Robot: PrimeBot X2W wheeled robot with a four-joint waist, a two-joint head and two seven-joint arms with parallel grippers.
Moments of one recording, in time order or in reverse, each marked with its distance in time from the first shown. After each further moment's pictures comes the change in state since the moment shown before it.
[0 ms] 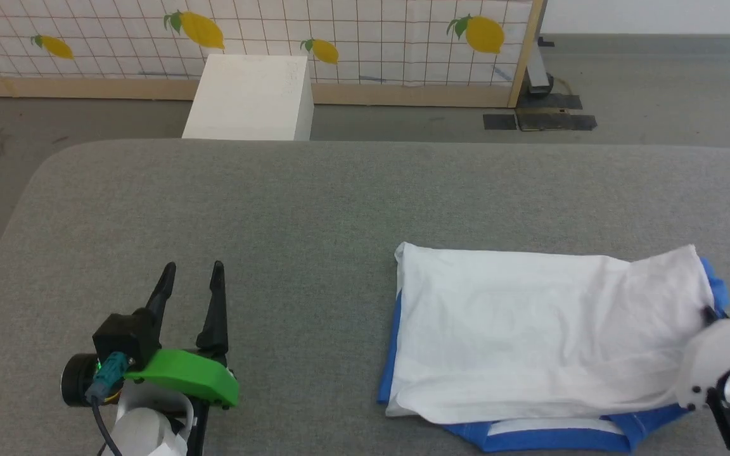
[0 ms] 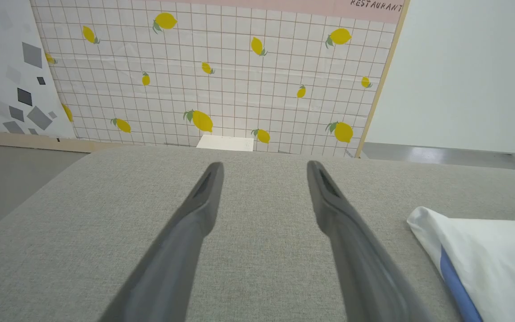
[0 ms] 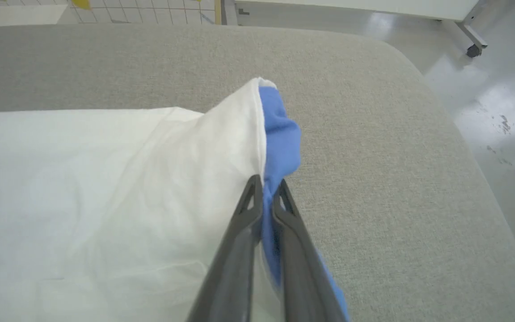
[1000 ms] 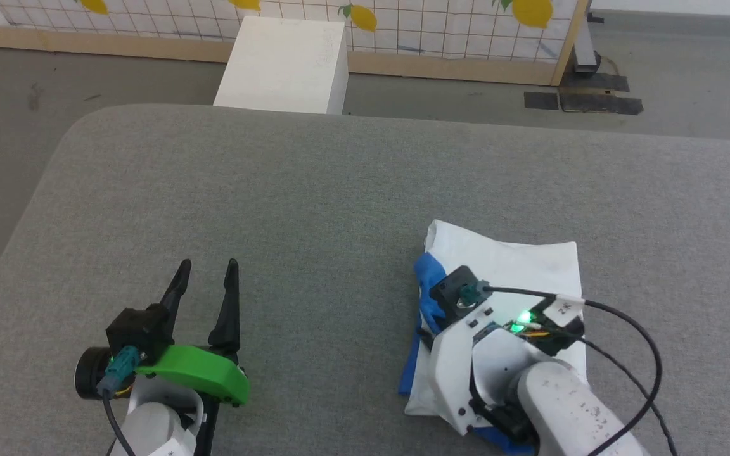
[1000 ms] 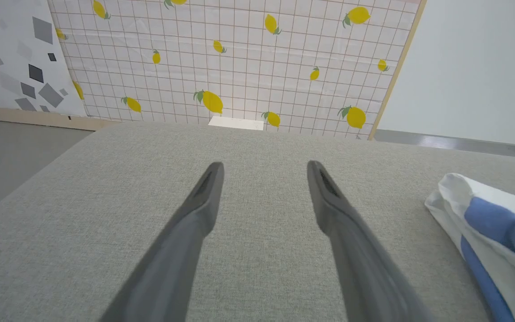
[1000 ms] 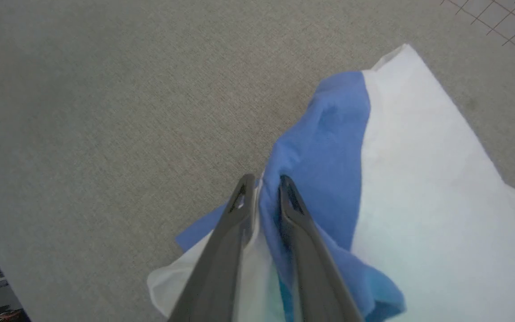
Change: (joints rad) left arm -0.022 -0.021 -0.004 0.029 0.013 -0.035 0.000; right arm -0.224 -0.003 0.832 0.196 0.233 0.000 0.085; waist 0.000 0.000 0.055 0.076
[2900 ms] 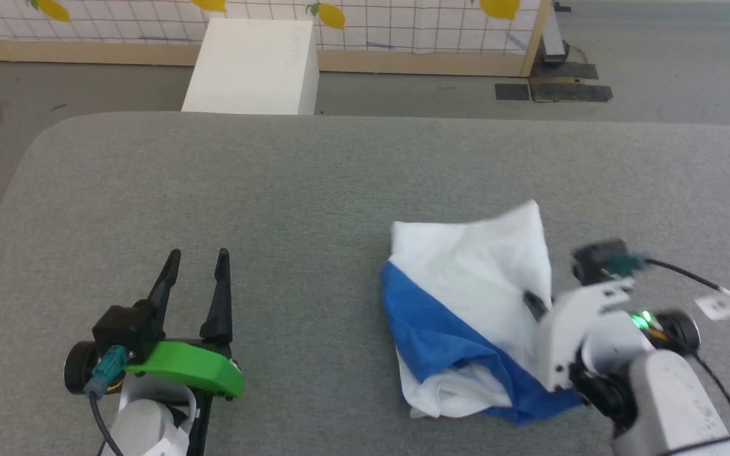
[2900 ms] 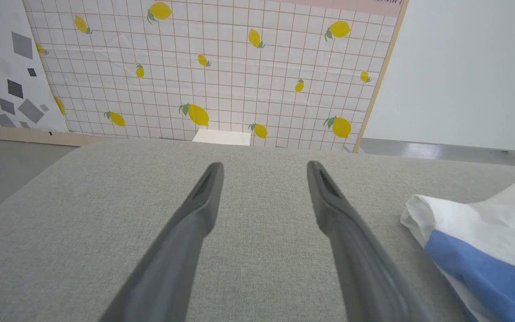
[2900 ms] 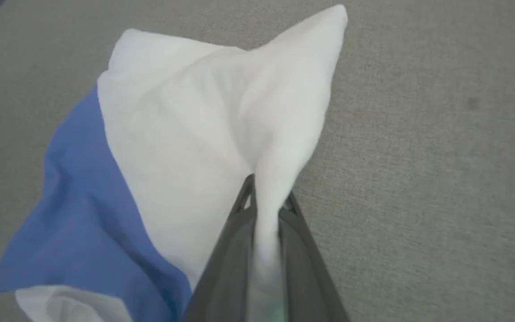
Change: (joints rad) left arm 0.010 -0.005 0.023 -0.057 0.007 -0.001 -0.001; right arm 0.101 0.002 -0.409 -0.062 0.092 0.000 0.019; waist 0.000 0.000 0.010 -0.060
